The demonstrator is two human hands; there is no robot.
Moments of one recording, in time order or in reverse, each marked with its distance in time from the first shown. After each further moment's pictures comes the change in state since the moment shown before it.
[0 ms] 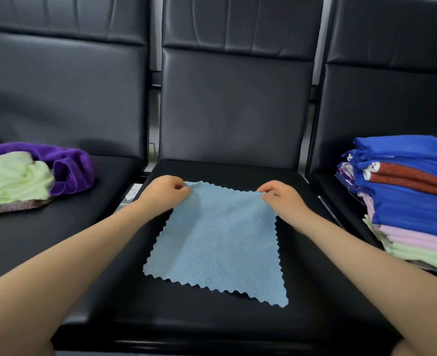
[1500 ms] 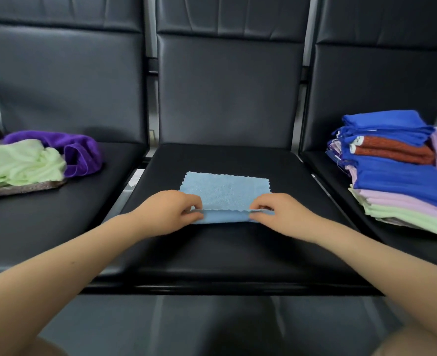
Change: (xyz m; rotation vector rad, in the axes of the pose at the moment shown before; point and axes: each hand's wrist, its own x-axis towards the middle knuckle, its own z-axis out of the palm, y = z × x) left_hand -0.106 0.011 -0.012 0.281 -0.244 0.472; right_hand -0.107 -0.016 -0.007 -0.335 -0.275 -0.305
